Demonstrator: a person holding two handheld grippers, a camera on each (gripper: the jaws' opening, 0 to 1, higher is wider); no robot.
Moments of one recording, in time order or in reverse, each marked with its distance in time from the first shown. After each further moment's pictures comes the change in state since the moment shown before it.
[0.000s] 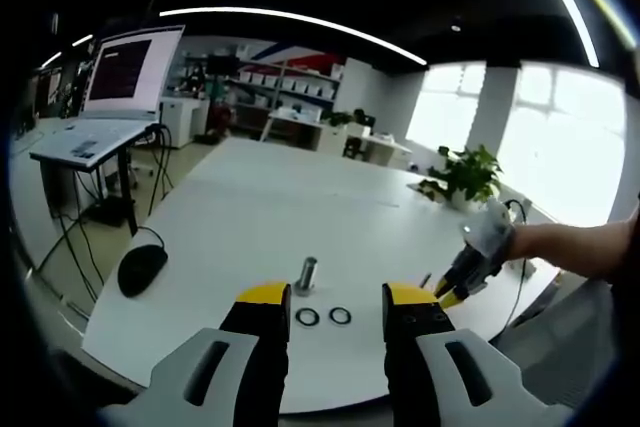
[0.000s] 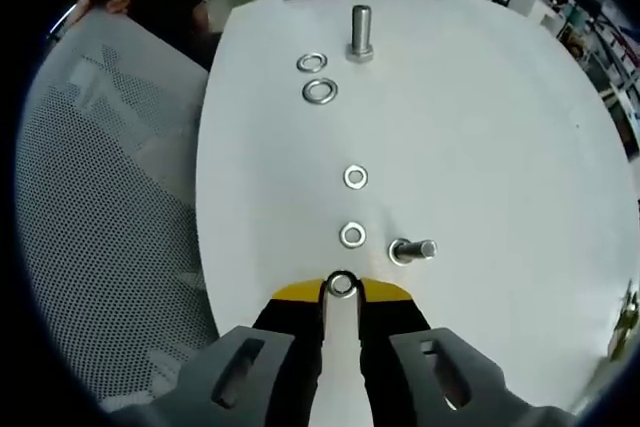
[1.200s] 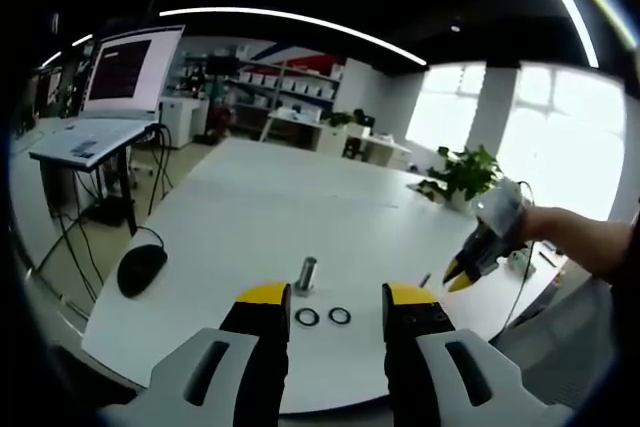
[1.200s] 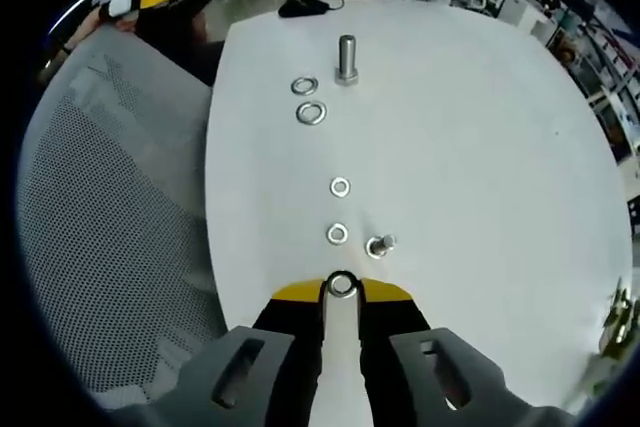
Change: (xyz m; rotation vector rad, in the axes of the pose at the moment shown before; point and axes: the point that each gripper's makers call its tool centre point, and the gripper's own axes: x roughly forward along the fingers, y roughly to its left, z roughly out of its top) left arm 0.000 0.000 0.000 -0.001 -0.001 -0.002; right arm -0.037 -0.010 0.009 -0.006 -0.035 -0.036
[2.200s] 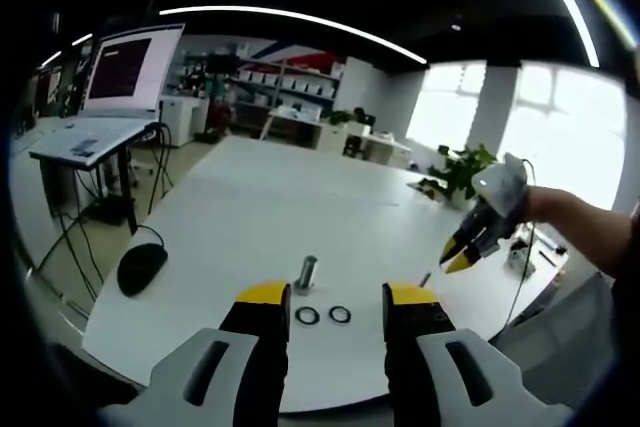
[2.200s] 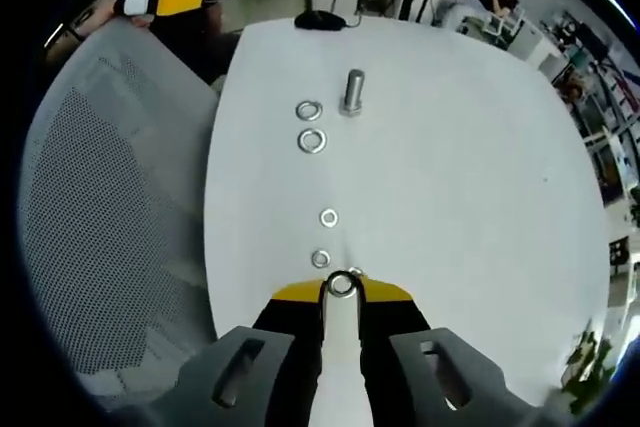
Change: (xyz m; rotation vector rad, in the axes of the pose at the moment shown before) left arm 0.000 0.000 -0.001 -0.002 0.007 0.002; right arm -0.017 -0.014 0.032 -0.138 -0.001 -0.054
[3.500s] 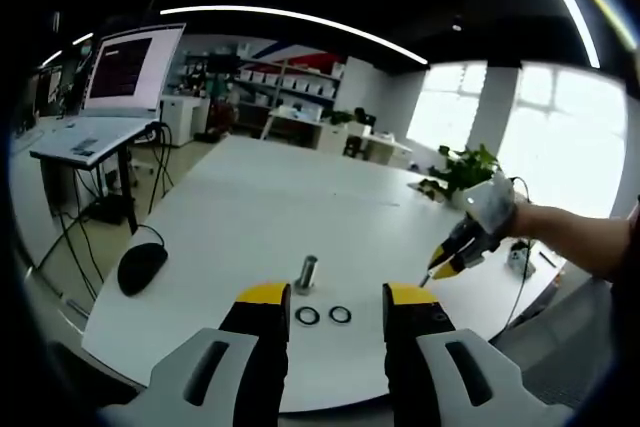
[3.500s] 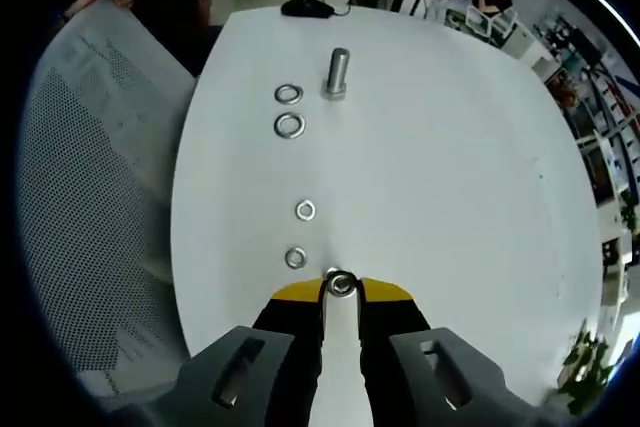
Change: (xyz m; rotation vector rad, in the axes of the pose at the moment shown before) left arm 0.000 0.000 0.000 -0.002 -0.001 0.000; right arm 0.028 -0.012 -0.011 -0.004 0.001 -0.050
